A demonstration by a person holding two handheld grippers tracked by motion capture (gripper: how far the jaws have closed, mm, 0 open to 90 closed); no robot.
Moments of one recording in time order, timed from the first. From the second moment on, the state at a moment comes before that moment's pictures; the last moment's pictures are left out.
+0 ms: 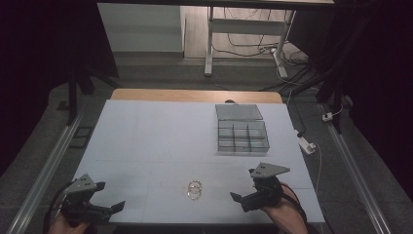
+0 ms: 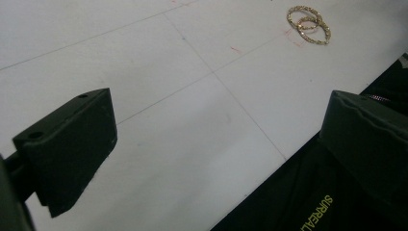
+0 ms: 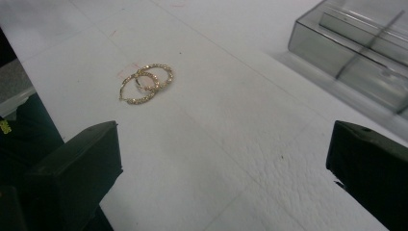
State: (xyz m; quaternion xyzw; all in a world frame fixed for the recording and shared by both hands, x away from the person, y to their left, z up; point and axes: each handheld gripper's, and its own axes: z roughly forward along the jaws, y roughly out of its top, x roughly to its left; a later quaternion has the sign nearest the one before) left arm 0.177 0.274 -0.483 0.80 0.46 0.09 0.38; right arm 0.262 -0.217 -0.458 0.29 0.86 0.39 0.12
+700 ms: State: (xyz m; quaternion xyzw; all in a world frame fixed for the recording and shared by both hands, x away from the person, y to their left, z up) left arm 0.178 0.273 -0.483 0.80 0.45 0.09 0.38; right arm 0.288 -0.174 -0.467 0.30 0.88 0.37 0.07
